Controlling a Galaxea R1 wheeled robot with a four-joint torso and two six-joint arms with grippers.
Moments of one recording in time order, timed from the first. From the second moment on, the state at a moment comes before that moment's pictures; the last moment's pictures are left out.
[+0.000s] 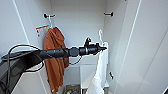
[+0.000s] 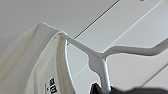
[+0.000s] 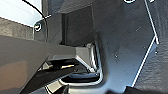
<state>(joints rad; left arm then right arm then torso) -0.02 2.69 -1.36 -0.47 -0.03 -0.39 -1.61 3.08 -2.69 0.01 0.13 -0.03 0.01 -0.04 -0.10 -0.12</state>
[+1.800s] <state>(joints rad) 0.07 2.54 -1.20 -0.41 -0.06 -0.39 -1.61 3.08 -2.69 0.01 0.13 -0.03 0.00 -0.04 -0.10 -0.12</state>
